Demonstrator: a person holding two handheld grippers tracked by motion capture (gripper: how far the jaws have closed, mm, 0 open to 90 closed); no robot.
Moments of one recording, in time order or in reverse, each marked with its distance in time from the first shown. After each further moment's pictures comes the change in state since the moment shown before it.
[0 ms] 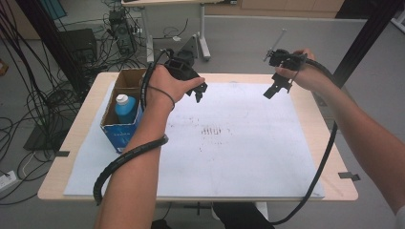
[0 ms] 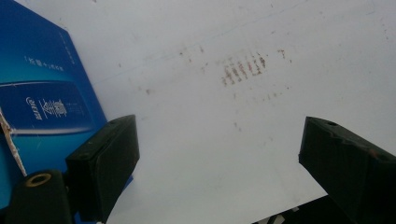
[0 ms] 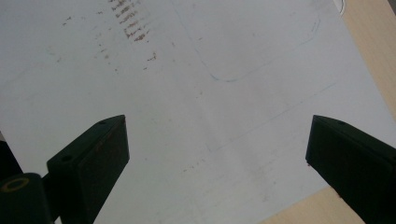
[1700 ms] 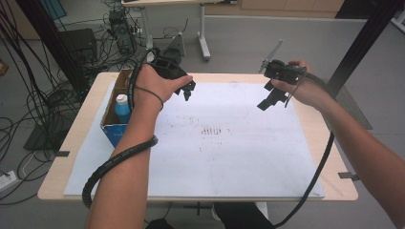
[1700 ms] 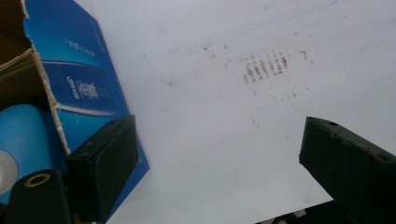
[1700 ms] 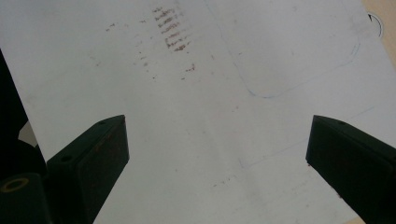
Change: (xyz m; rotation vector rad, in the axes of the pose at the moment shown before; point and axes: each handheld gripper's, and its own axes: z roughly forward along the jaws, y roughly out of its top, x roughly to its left) left arm 0.018 -0.011 -0.008 -0.010 0.027 -0.048; right arm 0.039 -0.005 0.005 -0.065 0.040 -0.067
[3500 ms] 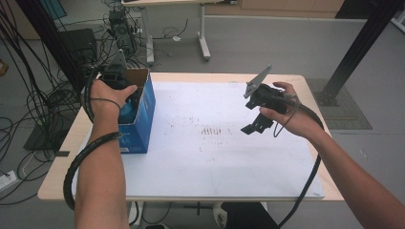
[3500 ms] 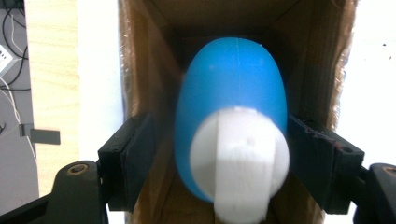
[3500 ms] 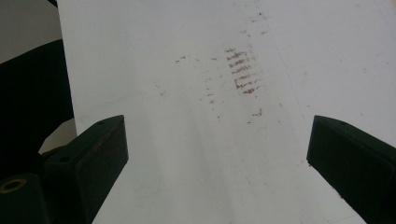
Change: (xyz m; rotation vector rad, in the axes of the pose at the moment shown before) left arm 0.149 -0.037 0.045 0.093 0.137 -0.349; right arm 0.086 0.001 0.023 -0.149 0.037 -0.155
